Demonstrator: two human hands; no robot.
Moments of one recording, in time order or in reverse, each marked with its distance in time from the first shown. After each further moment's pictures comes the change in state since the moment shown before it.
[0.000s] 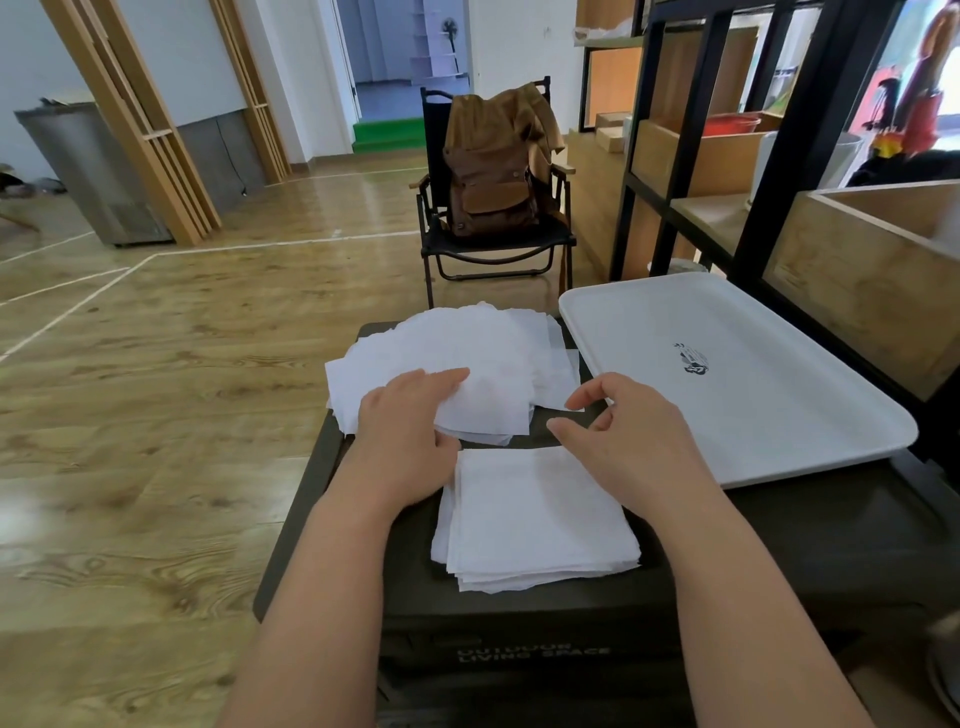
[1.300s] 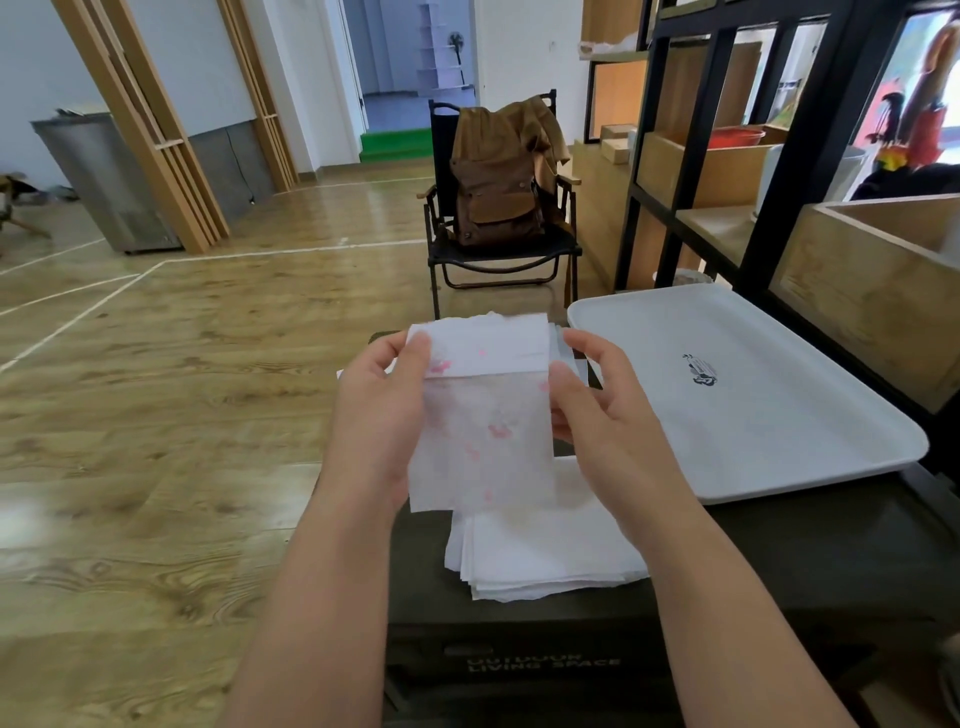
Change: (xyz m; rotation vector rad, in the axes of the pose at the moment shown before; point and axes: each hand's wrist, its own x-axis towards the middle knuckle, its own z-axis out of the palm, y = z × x) left_hand -0.009 0.046 -0.050 -1.200 0.299 -0.441; right_hand -0.008 -0.024 0.015 0.635 -0.081 -0.167
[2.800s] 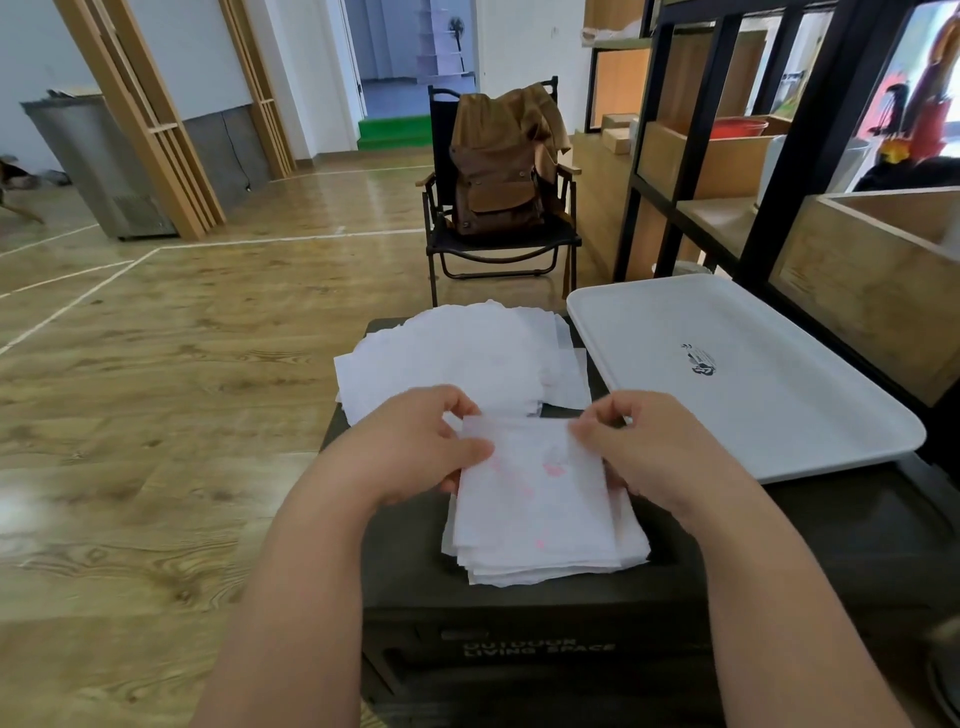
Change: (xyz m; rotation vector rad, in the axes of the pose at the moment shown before) left_hand -0.006 -0.005 -0.015 0.864 -0.534 -0.063; right_hand -0.002 0.003 -0.035 -0.407 -0.042 0.312
